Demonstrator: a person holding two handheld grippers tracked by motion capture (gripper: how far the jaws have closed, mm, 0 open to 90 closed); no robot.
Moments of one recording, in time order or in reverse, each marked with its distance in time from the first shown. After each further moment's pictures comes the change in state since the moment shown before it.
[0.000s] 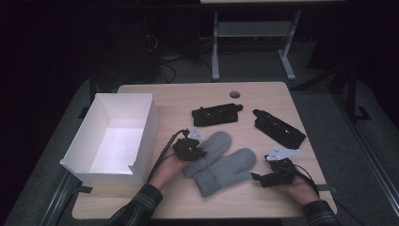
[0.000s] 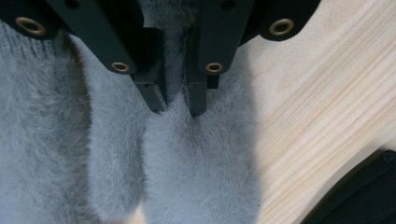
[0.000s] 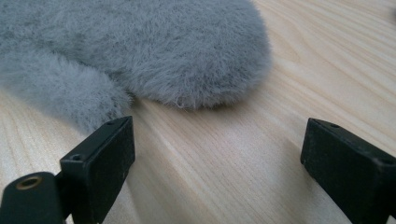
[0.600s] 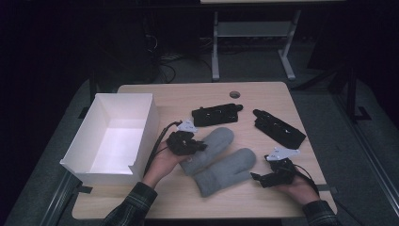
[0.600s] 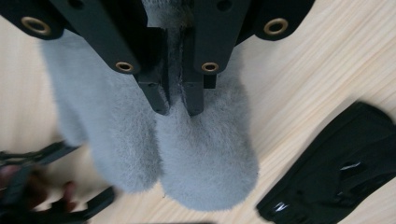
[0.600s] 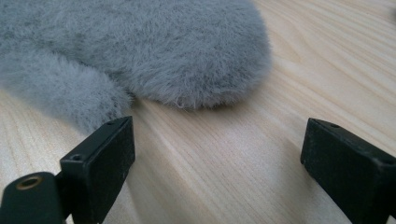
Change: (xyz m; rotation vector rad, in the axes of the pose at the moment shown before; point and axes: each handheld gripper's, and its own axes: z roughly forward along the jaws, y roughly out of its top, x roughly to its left) left arm -0.006 0.020 -0.048 -0.147 -0.092 0.003; right arm 0.000 0.000 0.000 0.000 0.001 0.000
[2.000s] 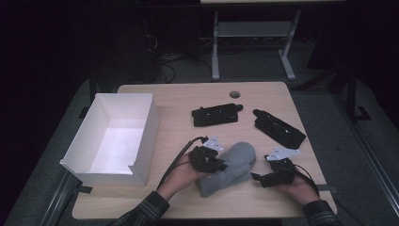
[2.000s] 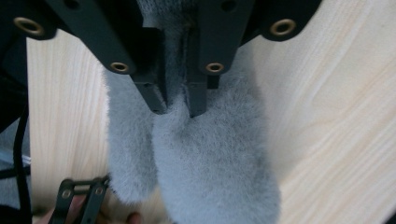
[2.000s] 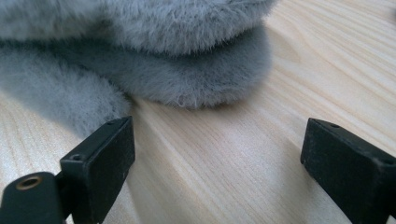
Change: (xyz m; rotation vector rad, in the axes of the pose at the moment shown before) left arm -0.058 0.005 0.047 0.112 -0.114 0.081; right arm 0.000 0.000 0.000 0.001 0.002 0.000
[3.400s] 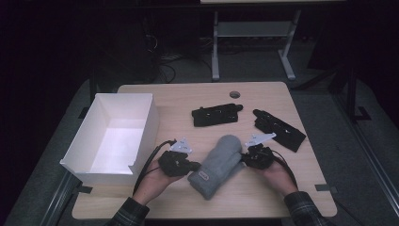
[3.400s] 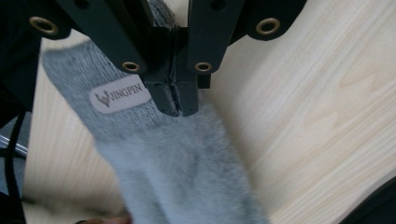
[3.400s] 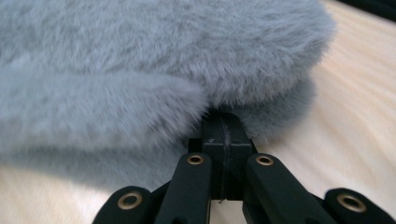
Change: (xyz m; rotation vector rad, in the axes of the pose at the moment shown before) left arm 0.005 -0.053 -0.067 -0.034 0.086 -0.098; right arm 0.014 0.063 0.038 0.027 0.110 -0.001
